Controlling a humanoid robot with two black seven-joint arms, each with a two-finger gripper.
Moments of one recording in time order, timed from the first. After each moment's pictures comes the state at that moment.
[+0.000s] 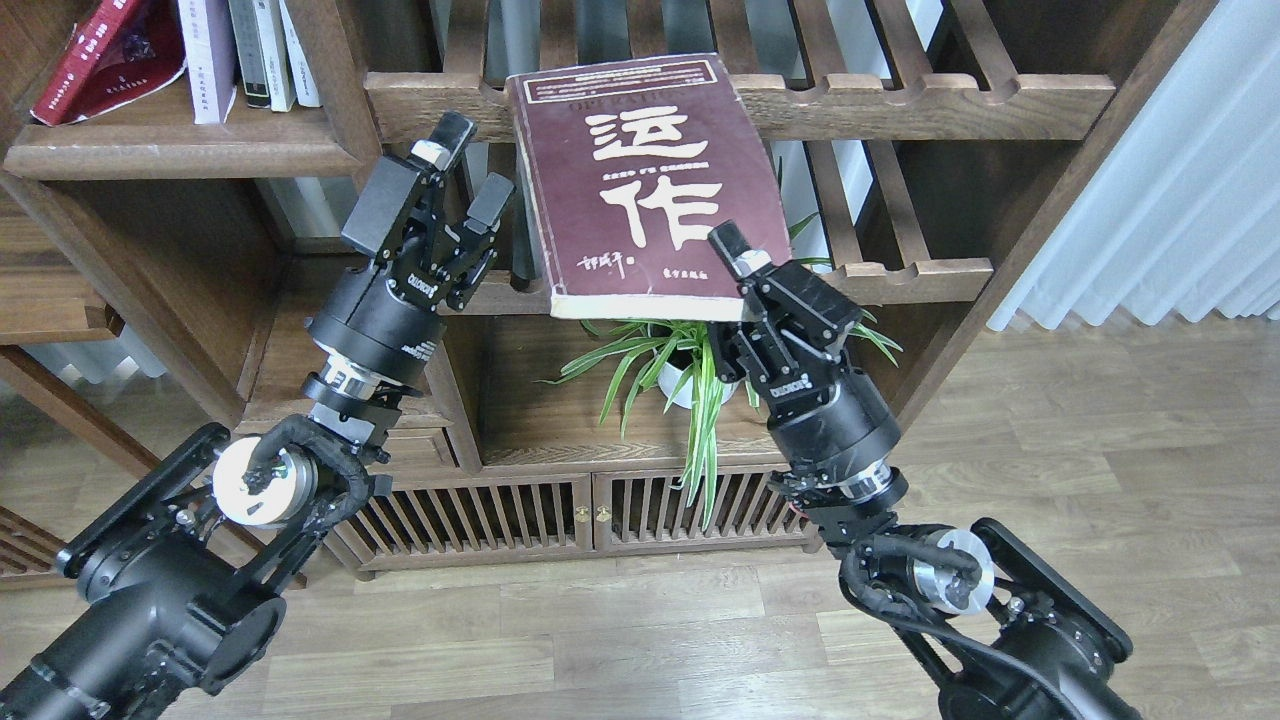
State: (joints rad) left arm -0.40 0.18 -0.93 -1.38 -0.46 -0.49 0.03; right arm 0.15 -0.15 0.95 1.54 0.56 0.58 -0.14
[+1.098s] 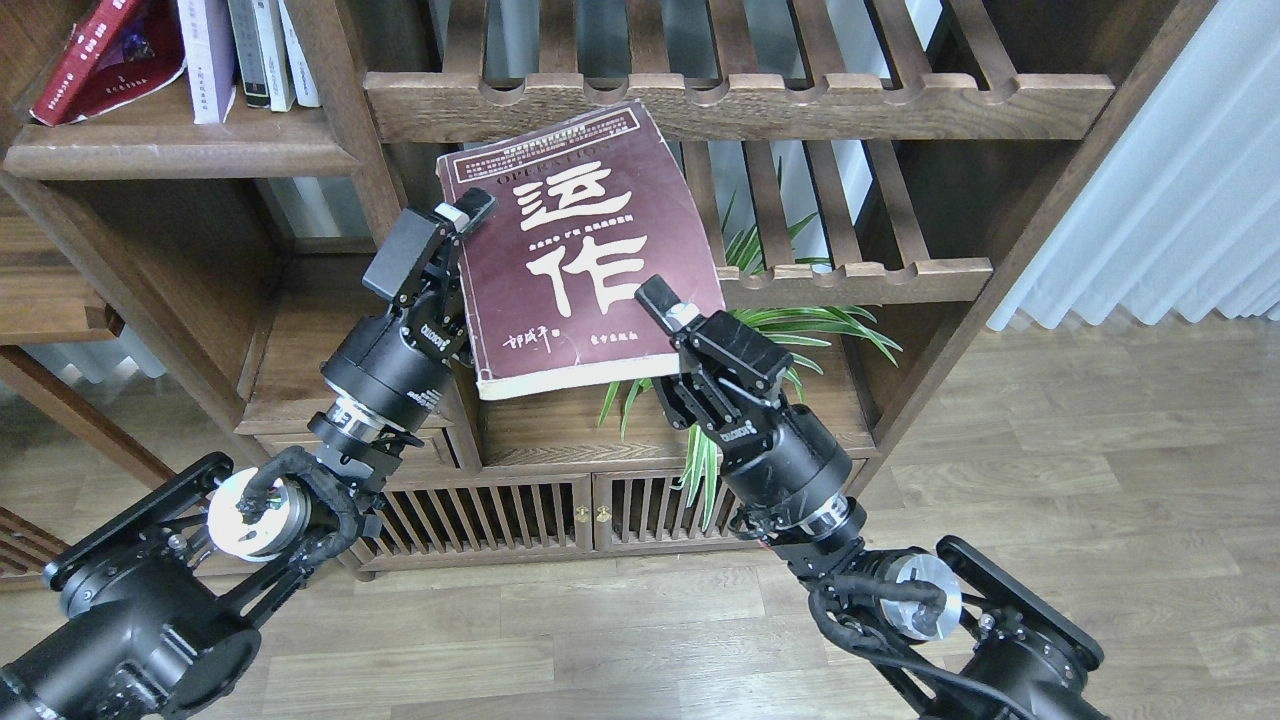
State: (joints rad) left arm -0.41 0.23 -0.81 -1.38 -0.59 -0.49 0.03; right arm 0.14 -0.13 0.84 1.50 0.46 0.58 -0.14
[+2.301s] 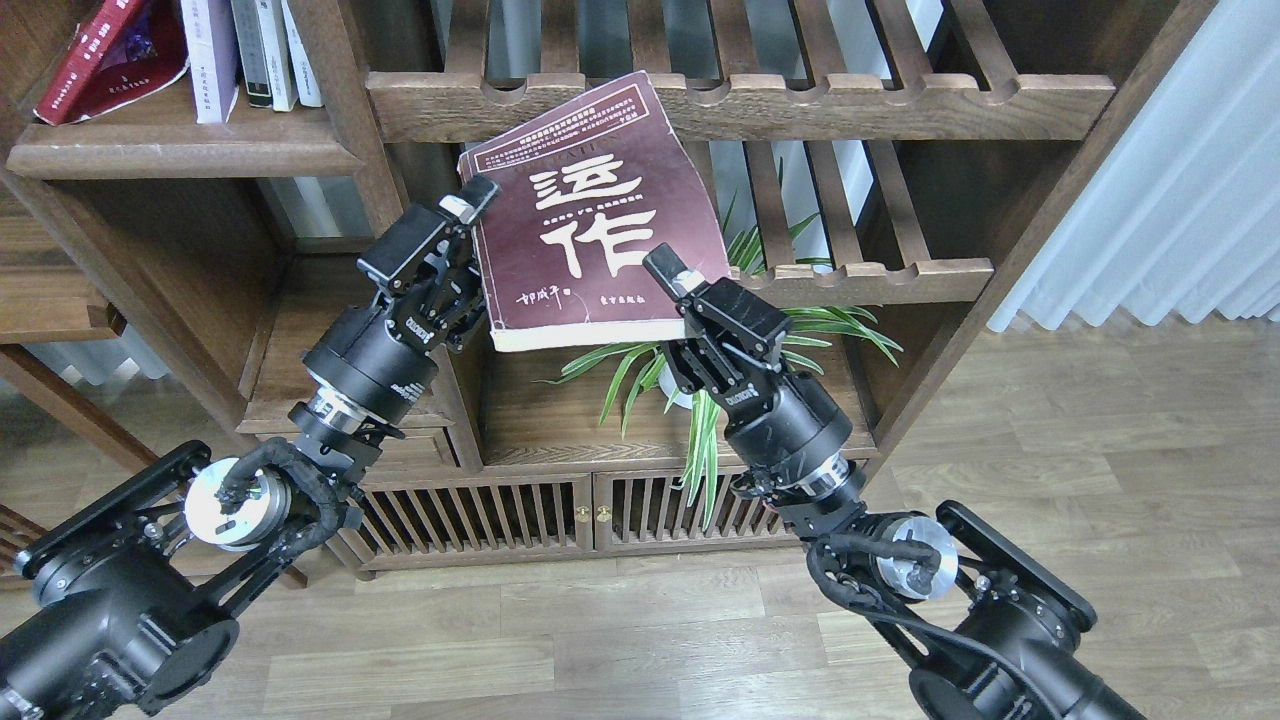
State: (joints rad) left arm -0.44 0.27 -0.80 -1.38 -0.59 -0.49 0.04; right arm 0.23 -0.13 0.88 1.44 0.48 0.58 -0.12
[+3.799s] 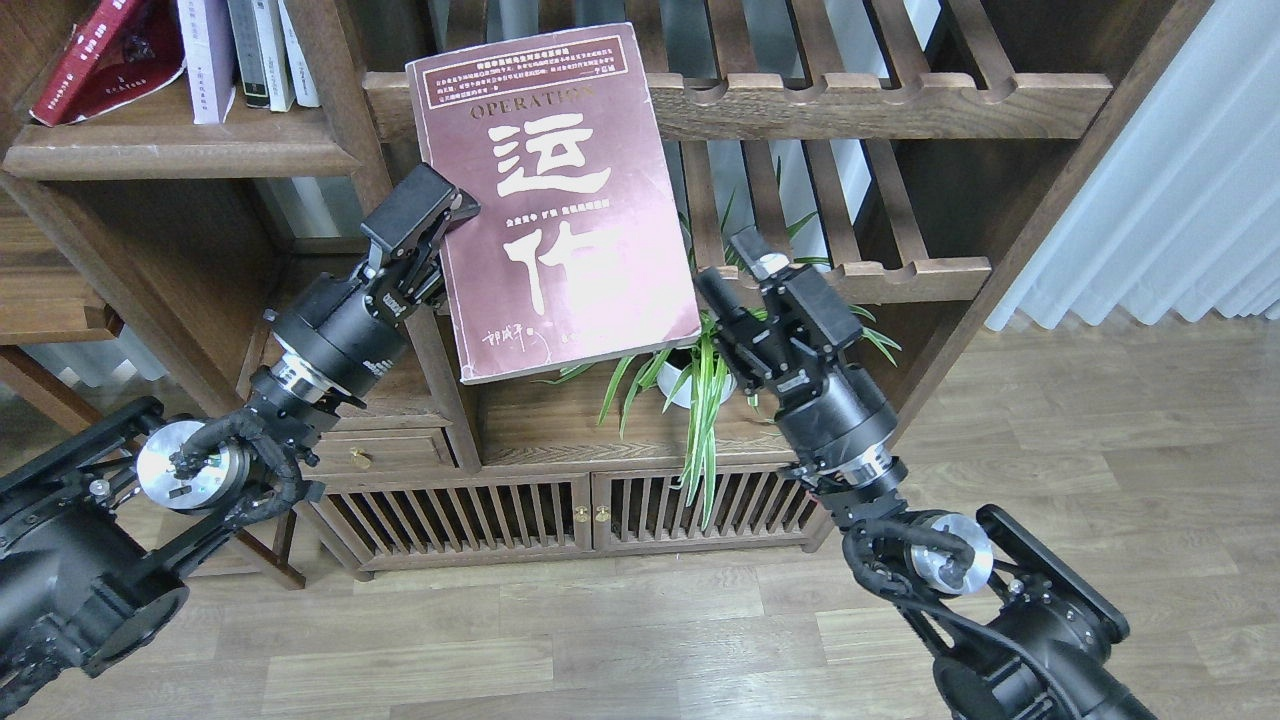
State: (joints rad) left arm -0.52 0.41 -0.76 -1.38 -0.50 -0.49 0.03; right arm 0.18 -0.14 1.05 1.36 0.47 0.58 -0.08
